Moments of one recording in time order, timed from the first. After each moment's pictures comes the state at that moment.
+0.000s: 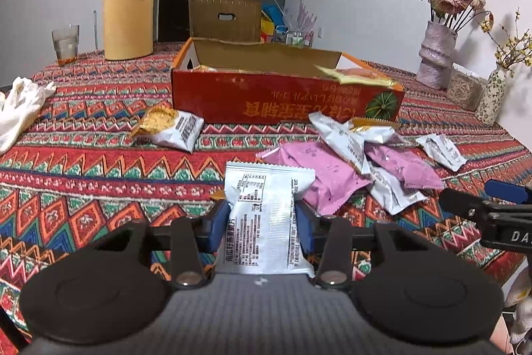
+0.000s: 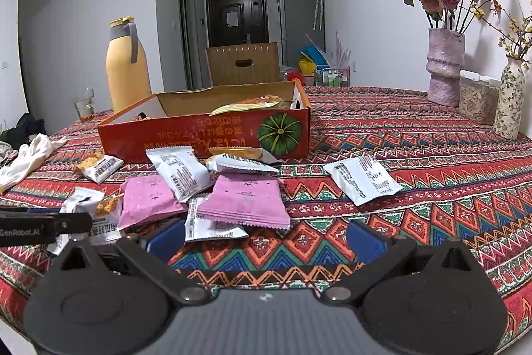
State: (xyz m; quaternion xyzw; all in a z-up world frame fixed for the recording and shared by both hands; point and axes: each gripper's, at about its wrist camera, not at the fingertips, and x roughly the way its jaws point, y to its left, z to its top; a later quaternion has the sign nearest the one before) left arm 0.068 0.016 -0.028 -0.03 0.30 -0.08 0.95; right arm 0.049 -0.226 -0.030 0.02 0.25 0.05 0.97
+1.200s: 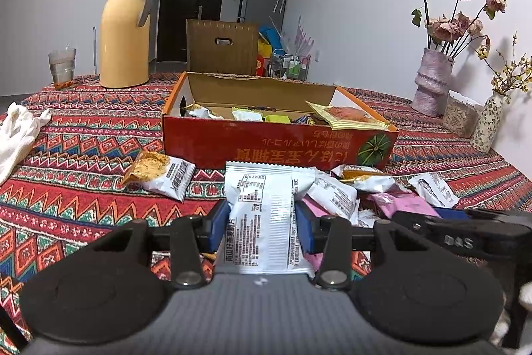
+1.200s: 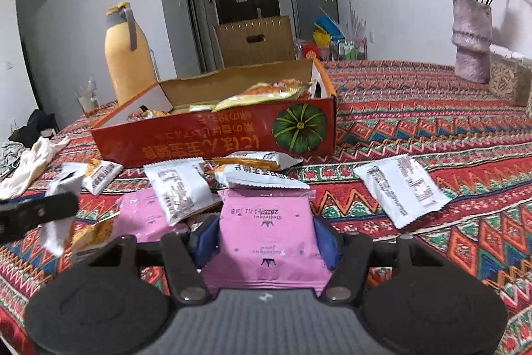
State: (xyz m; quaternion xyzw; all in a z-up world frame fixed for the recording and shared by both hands) left arm 0.085 0.009 -0.002 -0.04 0.26 -0.08 0.96; right arm 0.103 -0.225 -0.027 0.05 0.29 0.08 0.95
